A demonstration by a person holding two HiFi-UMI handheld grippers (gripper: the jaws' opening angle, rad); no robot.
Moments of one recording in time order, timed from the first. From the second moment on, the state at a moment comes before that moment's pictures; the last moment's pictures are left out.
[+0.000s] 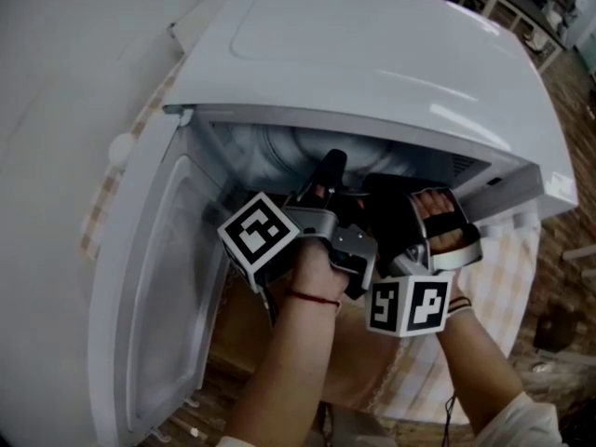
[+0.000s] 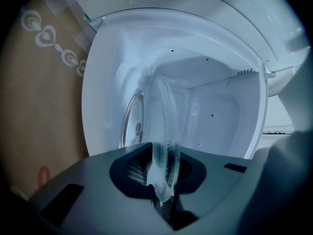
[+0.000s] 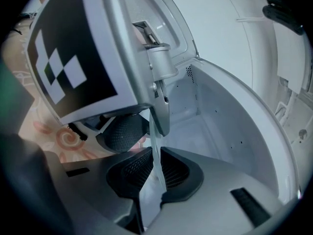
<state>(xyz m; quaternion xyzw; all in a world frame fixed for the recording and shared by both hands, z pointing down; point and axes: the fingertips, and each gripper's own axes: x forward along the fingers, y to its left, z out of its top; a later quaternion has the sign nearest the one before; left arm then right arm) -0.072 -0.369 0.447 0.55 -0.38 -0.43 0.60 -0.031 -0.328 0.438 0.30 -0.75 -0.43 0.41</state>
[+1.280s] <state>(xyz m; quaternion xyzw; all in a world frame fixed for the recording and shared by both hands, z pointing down) -0.105 -0.359 0.459 0.49 -0.45 -0.44 0.60 -0.021 -0.323 0.445 0.31 -0.76 -0.38 0.43</state>
